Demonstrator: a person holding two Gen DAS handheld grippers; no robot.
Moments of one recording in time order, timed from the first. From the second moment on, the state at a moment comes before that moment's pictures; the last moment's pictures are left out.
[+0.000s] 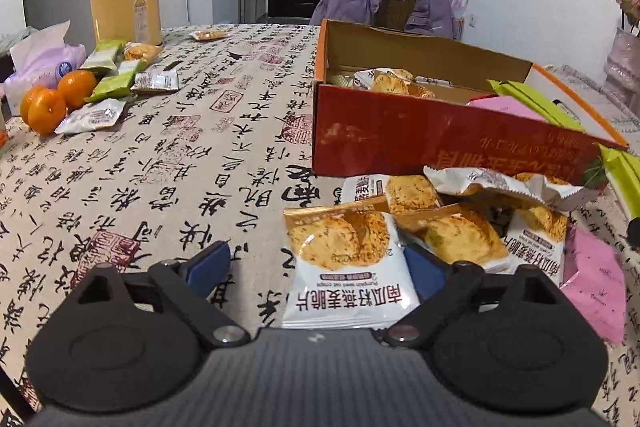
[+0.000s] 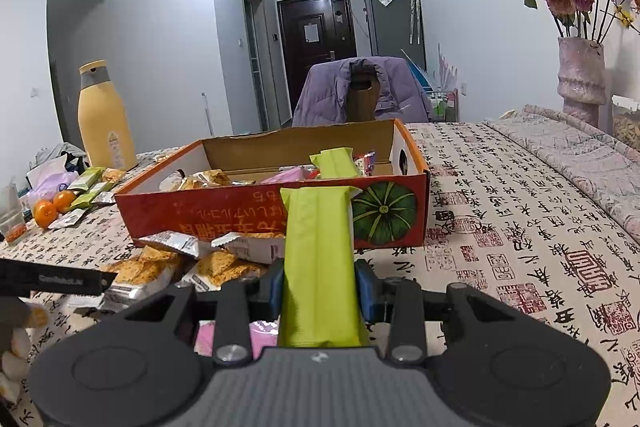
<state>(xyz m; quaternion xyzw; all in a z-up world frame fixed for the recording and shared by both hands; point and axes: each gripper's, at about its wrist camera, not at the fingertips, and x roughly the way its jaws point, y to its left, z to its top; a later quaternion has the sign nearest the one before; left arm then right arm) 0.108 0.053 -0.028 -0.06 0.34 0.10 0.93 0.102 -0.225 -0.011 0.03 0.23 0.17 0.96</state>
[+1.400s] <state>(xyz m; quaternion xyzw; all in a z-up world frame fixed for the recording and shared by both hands) 0.139 0.025 0.059 -0.03 0.20 0.06 0.98 0.161 -0.193 0.041 0.00 0.18 0.19 0.97</state>
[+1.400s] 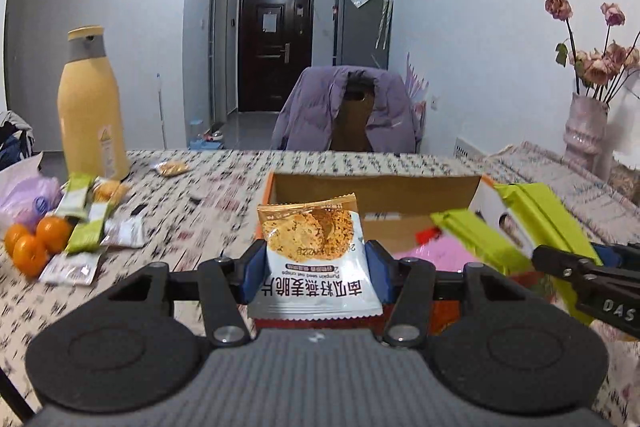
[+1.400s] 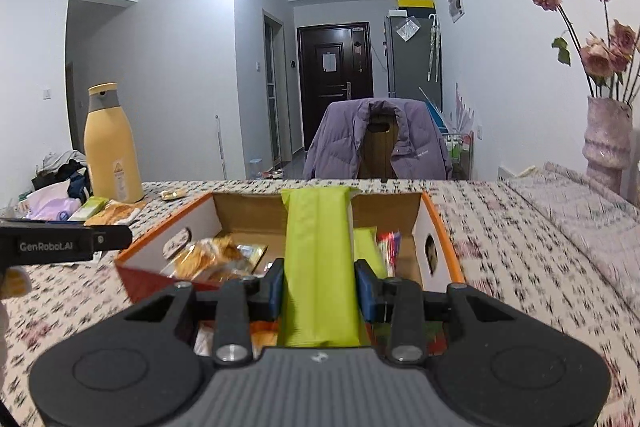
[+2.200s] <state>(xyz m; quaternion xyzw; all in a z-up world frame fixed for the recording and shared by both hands) 0.242 0.033 0.040 -0.05 0.21 0.07 0.97 0.258 -0.160 0.025 0.01 0.21 0.19 0.96</state>
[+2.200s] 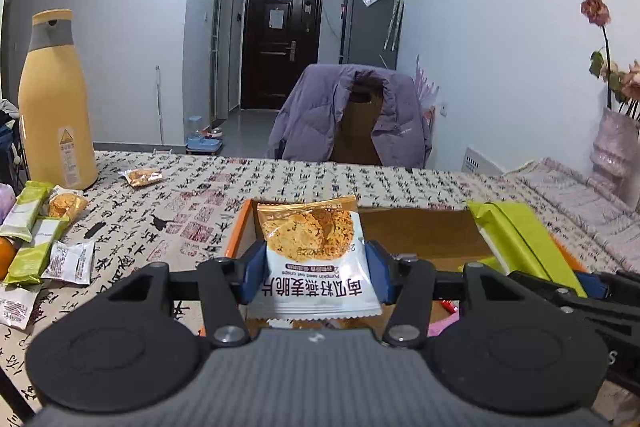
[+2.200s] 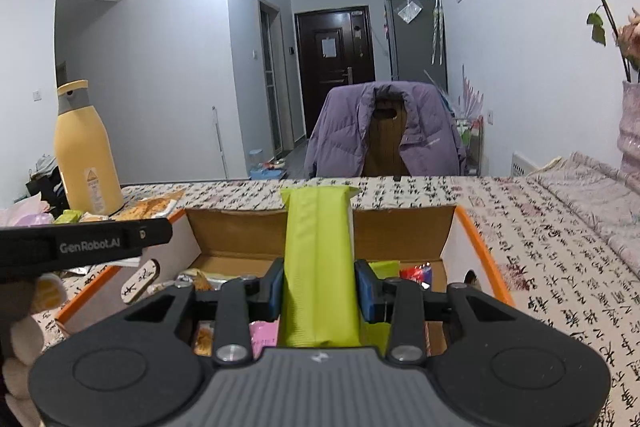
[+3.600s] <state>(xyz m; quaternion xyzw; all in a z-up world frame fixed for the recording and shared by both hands) 0.178 0.040 0.068 -0.06 0.15 0.10 0.98 0.208 -0.182 0.050 0.02 0.19 0.17 0.97</state>
